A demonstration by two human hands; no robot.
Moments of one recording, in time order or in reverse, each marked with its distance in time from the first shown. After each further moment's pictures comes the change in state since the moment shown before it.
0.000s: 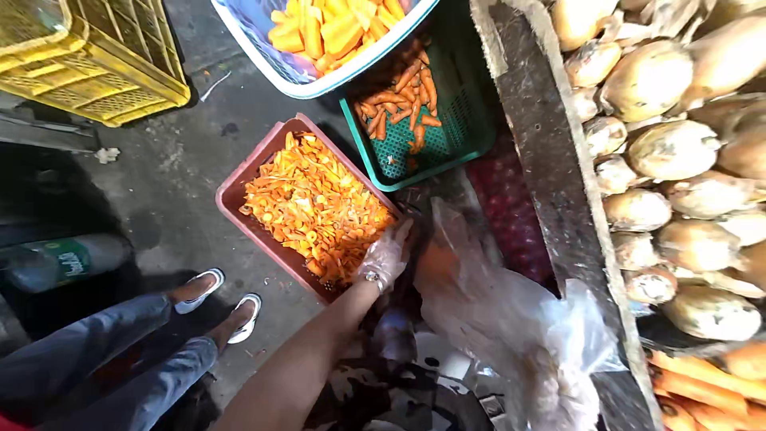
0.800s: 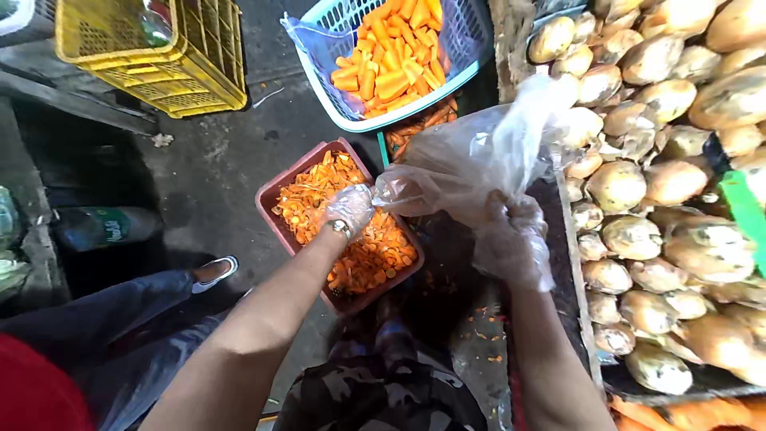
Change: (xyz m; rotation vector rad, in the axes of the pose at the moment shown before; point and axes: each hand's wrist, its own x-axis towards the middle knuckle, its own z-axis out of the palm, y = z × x) left_hand -0.008 -0.032 -0.163 0.106 0.303 -0.101; right_hand 0.189 -0.105 0.099 -0.219 -0.404 0.145
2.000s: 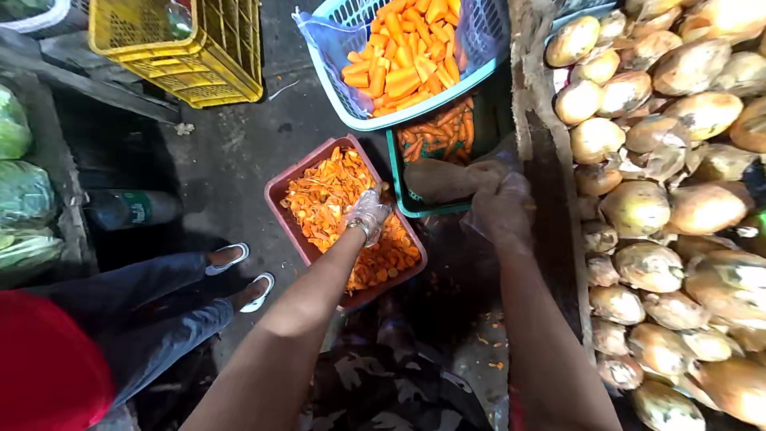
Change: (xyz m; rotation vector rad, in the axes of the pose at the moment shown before) left_hand 0.040 0.003 0.047 -0.484 0.032 -0.170; right_hand 0.075 0.010 0.023 -0.125 -0.082 -0.131
